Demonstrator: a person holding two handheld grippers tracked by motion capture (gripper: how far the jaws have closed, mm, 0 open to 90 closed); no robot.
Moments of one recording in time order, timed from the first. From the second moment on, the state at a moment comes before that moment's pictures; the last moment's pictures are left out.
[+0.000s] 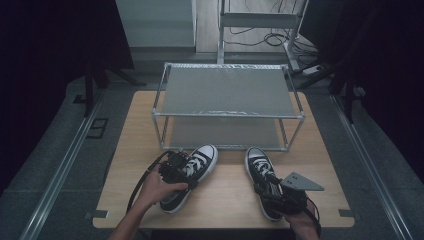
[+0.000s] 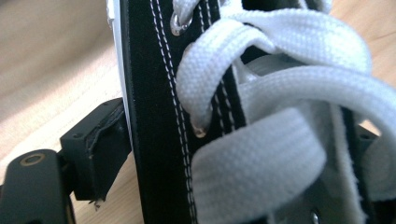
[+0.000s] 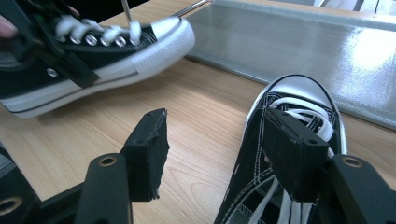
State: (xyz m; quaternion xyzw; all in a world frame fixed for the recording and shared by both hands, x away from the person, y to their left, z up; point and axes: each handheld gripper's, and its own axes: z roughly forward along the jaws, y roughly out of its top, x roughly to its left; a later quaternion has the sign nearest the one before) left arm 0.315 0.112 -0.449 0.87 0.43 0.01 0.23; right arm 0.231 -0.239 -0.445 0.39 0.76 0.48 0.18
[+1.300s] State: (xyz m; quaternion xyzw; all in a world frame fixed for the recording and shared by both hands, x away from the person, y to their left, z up) left arm 0.307 0.106 -0.368 0.86 0.39 0.02 0.33; right arm 0.234 -0.247 -0.446 0.40 0.76 0.48 0.18
